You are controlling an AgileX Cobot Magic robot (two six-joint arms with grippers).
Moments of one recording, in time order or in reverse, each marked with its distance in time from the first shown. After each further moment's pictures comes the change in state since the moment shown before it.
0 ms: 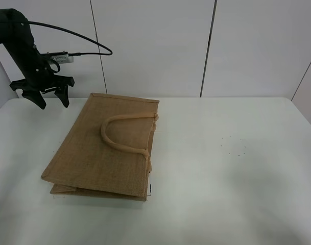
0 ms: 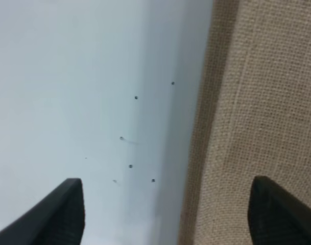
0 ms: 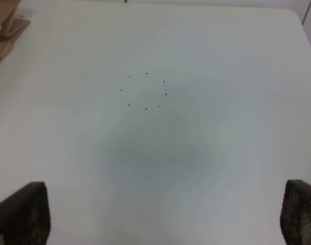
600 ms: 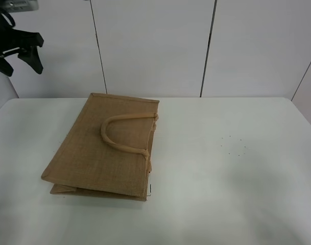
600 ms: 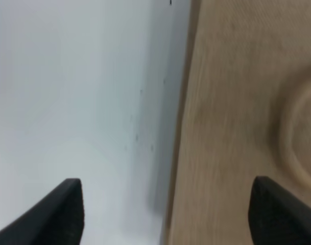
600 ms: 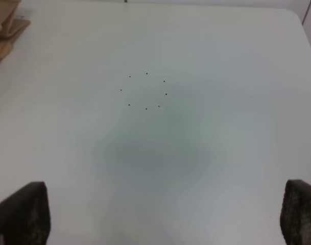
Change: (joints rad) left arm 0.000 -0.470 0.210 0.003 0.005 -0.006; right arm 0.000 0.000 0.000 0.000 0.000 0.000
